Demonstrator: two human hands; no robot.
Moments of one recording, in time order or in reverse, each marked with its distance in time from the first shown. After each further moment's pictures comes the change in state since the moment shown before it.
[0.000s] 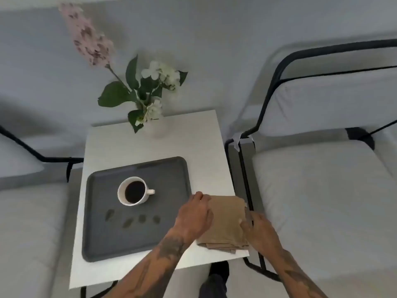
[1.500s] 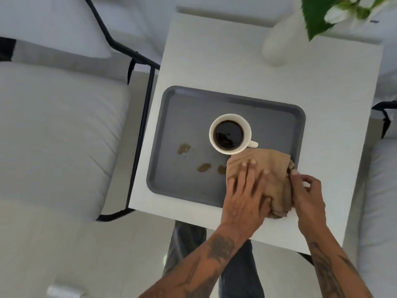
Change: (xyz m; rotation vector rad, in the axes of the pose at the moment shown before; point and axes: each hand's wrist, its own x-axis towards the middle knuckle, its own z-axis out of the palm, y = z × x) left_hand -0.042 -0.137 0.100 -0.056 0.283 -0.187; right_hand 0.055 -0.114 0.145 0.295 0.167 0.238
